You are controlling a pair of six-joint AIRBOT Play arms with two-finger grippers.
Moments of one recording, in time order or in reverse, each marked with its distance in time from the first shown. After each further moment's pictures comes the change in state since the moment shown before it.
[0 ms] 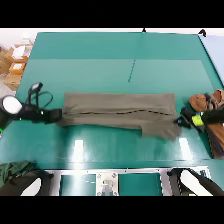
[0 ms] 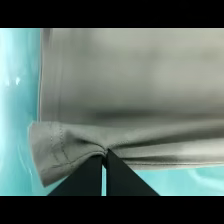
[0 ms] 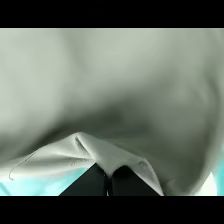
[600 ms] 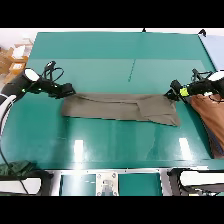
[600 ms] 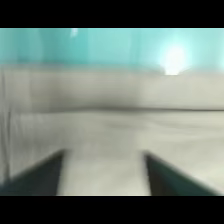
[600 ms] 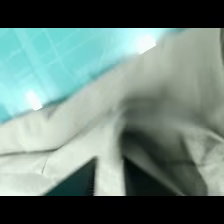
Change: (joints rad) left arm 0.001 -0.554 0.402 -0.227 0.171 0.212; right arm 0.122 -0.505 0.412 0.093 -0.179 0.008
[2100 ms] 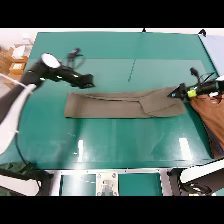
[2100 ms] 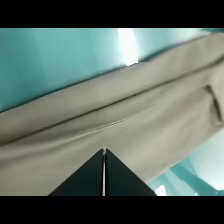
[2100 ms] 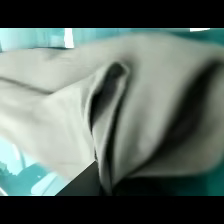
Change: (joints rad) left arm -0.260 -0.126 0.273 -0.139 -0.090 0.044; right arm -0.166 -0.216 0.227 0.201 0.353 -0.575
